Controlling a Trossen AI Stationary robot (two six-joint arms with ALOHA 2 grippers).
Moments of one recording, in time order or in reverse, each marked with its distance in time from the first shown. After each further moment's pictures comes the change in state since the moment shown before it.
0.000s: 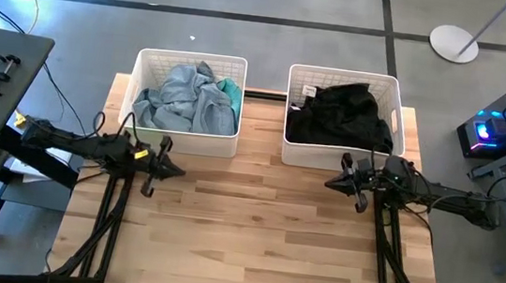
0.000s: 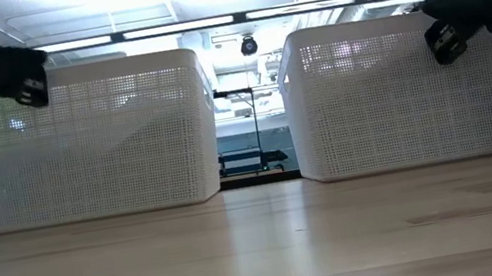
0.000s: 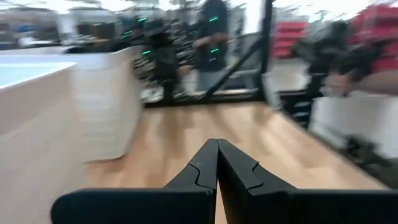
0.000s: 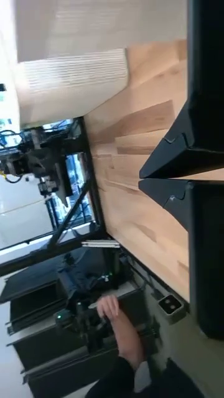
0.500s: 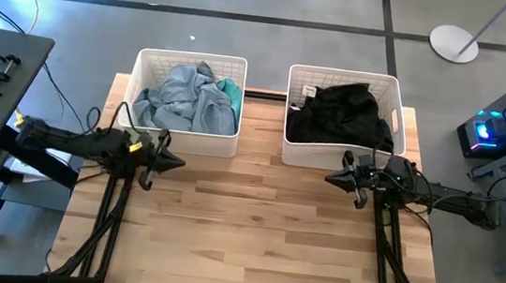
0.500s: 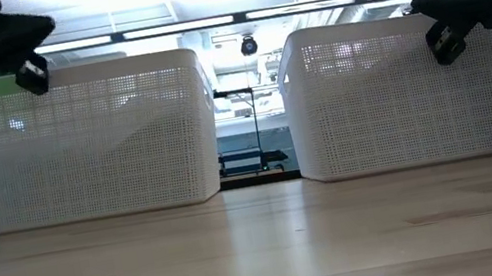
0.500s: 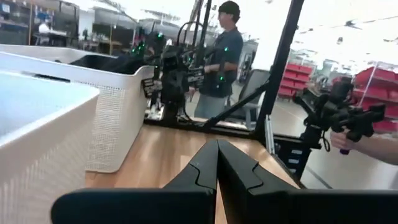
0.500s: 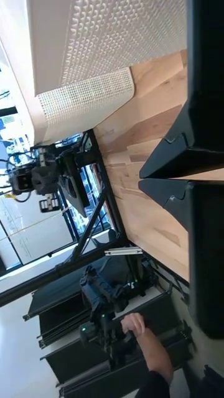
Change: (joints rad) left arm 0.045 0.067 0.086 0.054 -0.031 -0.204; right arm 0.001 0.000 0.000 0.046 0.087 0.109
